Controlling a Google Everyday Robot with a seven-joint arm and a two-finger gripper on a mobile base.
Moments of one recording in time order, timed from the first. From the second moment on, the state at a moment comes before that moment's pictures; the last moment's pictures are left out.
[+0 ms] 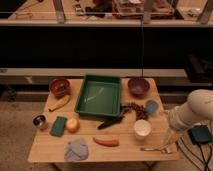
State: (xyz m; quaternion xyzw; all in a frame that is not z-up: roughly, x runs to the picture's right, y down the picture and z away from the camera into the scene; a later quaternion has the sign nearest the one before) arm 0.268 0.163 0.643 -0.26 -0.10 0.08 0.96
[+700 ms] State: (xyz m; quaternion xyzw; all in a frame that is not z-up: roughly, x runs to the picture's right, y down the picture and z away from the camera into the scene) arm 0.157 0.092 0.568 -0.18 -0.14 -0.06 0.97
